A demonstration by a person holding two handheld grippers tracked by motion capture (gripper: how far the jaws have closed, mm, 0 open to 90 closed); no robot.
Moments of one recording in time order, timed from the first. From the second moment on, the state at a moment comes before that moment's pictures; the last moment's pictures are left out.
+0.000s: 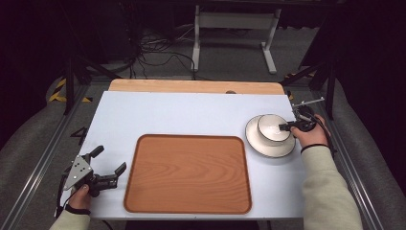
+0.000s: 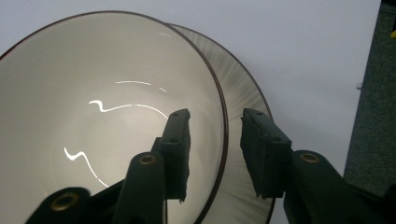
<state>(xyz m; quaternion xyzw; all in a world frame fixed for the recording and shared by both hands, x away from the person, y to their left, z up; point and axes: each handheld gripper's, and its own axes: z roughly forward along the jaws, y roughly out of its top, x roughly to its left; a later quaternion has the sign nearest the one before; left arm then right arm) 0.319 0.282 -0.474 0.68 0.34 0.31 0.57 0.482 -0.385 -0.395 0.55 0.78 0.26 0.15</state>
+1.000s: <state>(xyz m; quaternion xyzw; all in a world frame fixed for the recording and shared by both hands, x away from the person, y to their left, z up) 0.319 0.282 -0.474 0.68 0.34 0.31 0.57 0.479 -0.360 -0.375 0.65 0.72 0.23 0.11</state>
